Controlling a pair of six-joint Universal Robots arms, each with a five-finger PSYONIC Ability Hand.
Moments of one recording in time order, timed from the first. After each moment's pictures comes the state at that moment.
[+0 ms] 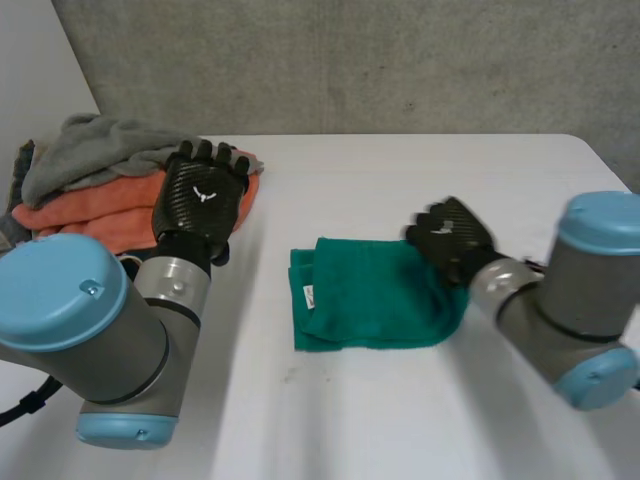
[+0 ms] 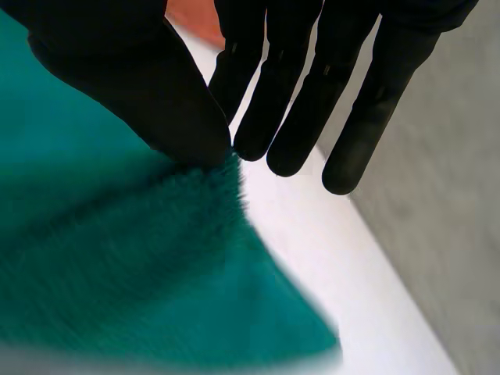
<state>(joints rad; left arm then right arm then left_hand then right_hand) 4.12 -1.87 -1.72 3.67 -1.80 3.74 2.00 -1.08 1.55 -0.25 1.29 2.46 0.19 0.20 0.21 0.20 0.05 1.10 1.18 1.19 1.20 1.01</state>
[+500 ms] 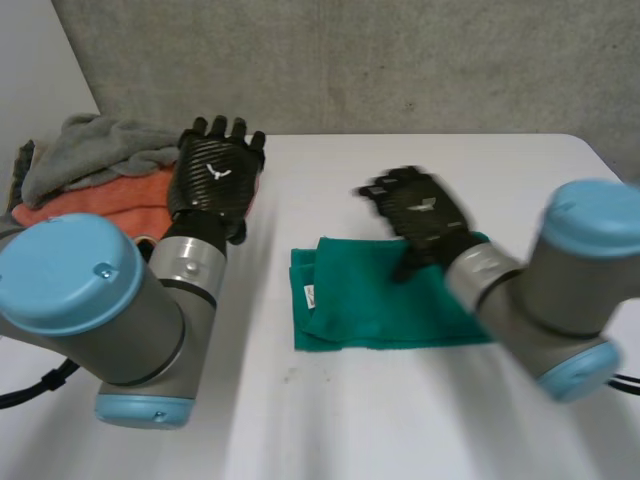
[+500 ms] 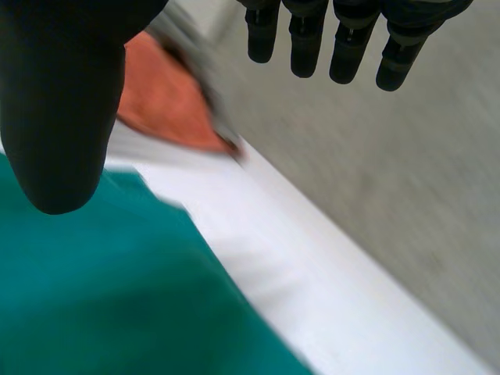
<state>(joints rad) 4.08 -1.90 -1.61 3.66 -1.80 3.68 2.02 -1.12 1.52 -0.28 1.29 2.79 0.19 0.20 0.21 0.20 0.05 0.23 0.21 0.21 0.21 0.04</state>
